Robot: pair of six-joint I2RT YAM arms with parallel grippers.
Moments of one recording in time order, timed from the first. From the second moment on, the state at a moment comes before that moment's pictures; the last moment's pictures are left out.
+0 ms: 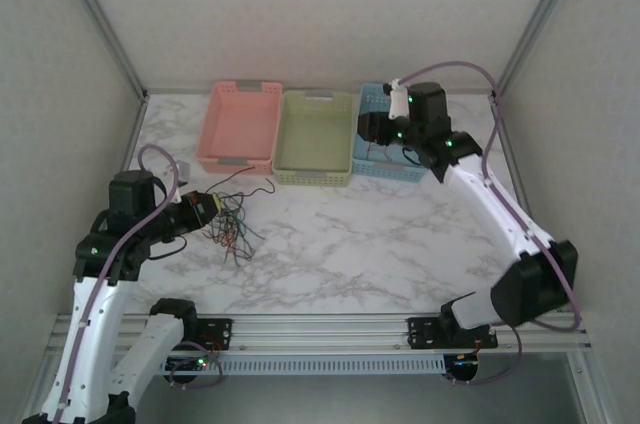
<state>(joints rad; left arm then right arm) -0.12 0.71 0.98 -0.96 0.46 -0.51 0.42 1.38 1.30 -0.41 -0.29 0.26</state>
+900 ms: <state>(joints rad) -0.15 0.76 0.98 -0.89 0.60 -0.53 0.91 1.46 1.29 -0.30 -0.50 -0.18</state>
